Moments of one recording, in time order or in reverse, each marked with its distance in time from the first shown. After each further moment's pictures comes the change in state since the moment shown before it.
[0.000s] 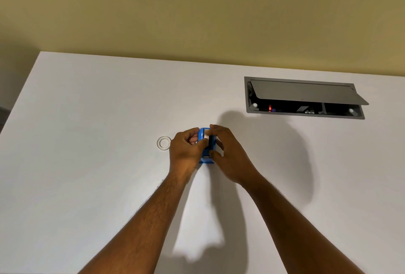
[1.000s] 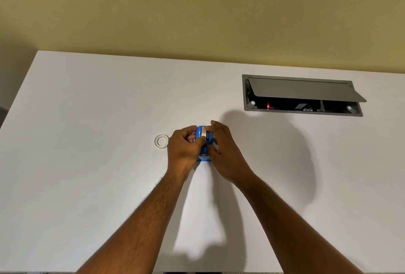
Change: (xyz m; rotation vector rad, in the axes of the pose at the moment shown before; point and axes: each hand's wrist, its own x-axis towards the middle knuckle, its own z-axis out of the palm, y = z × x) left_hand -0.003 0.002 0.003 0.025 0.024 0.012; right_hand 0.002 0.005 0.009 -0.023 0.010 0.043
